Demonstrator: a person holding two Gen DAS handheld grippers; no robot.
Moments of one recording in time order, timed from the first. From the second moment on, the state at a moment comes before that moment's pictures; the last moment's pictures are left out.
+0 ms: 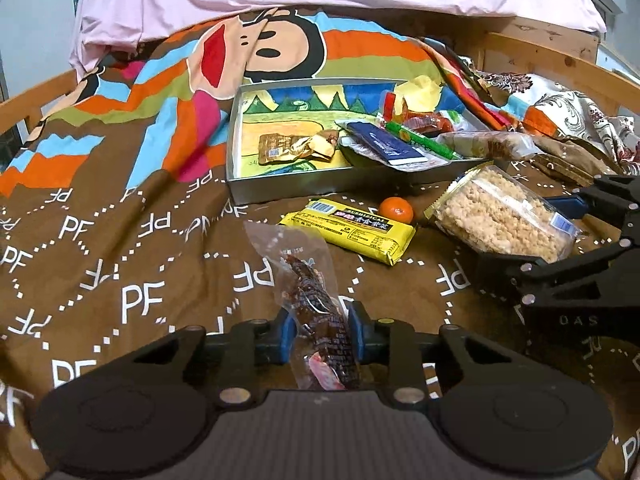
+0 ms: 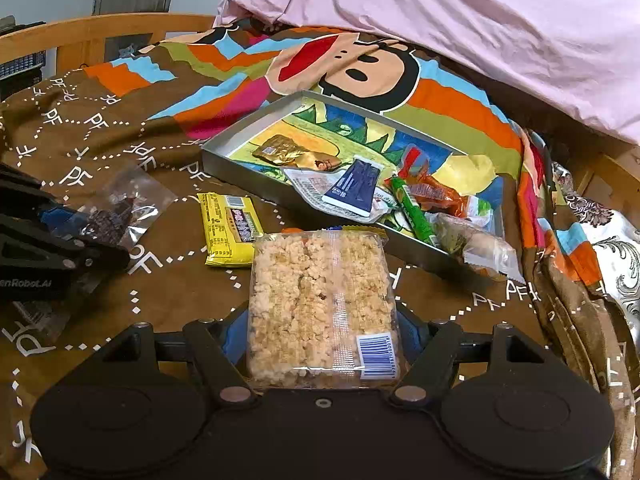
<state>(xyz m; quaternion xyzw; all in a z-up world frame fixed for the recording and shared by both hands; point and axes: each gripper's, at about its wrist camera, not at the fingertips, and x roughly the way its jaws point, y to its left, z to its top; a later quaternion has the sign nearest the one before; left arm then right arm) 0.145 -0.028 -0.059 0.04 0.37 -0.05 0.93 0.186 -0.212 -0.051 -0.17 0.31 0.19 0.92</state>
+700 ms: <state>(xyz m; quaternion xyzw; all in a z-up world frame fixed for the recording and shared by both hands) 0.136 -0.026 -0.055 0.02 0.37 -0.06 0.93 0.179 -0.210 -0.043 -0.18 0.28 0.19 0.92</state>
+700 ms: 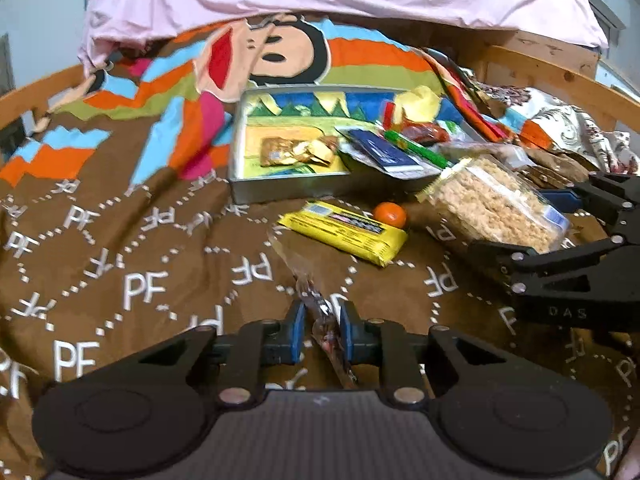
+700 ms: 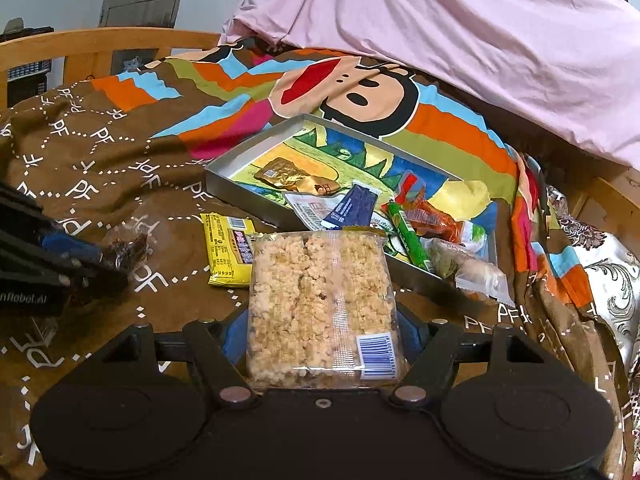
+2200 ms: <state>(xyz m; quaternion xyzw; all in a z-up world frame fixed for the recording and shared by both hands) 0.245 -0.012 0.008 -0.12 0.28 -0.05 0.95 0.247 -0.184 -0.038 -0.20 0.16 0.15 0.95</state>
